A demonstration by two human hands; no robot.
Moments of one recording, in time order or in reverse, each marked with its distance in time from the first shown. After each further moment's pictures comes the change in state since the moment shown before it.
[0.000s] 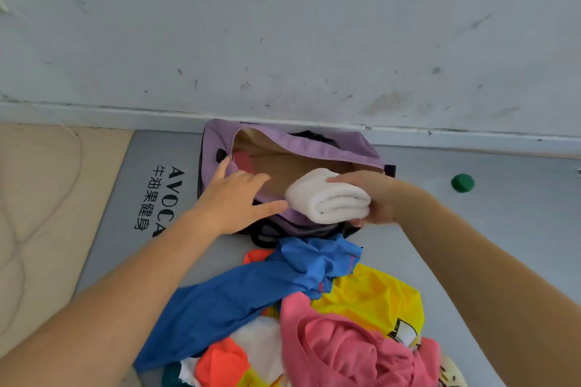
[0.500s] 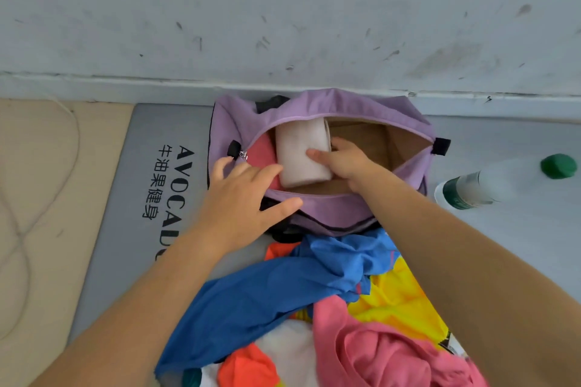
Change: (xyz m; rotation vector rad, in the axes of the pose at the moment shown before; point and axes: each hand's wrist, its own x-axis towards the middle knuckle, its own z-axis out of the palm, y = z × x) left_hand -0.010 -0.025 0.036 -0.073 0.228 0.004; right_hand 0.142 -0.003 0.066 -0.083 0.217 -0.342
